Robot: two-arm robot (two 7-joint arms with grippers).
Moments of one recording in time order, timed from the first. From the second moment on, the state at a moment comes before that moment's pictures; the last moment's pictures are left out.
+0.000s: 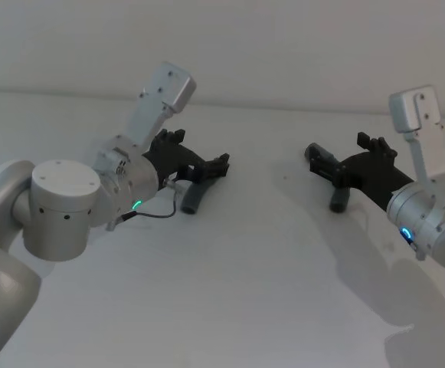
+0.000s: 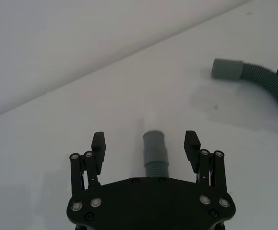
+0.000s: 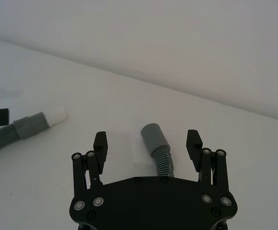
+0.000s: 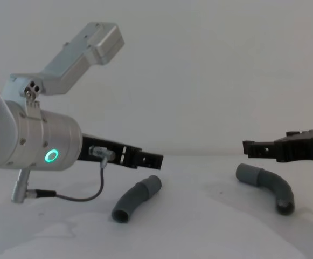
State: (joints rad) left arm -0.36 0.32 0.48 -1.66 -0.32 0.58 -0.12; right arm 0.21 0.33 -0.31 -1.67 0.25 0.41 0.16
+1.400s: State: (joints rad) left arm -0.42 0.28 0.52 -1.54 -0.30 0.62 -0.21; right arm 0.32 0.28 -0.32 -1.47 0.21 0.50 0.19
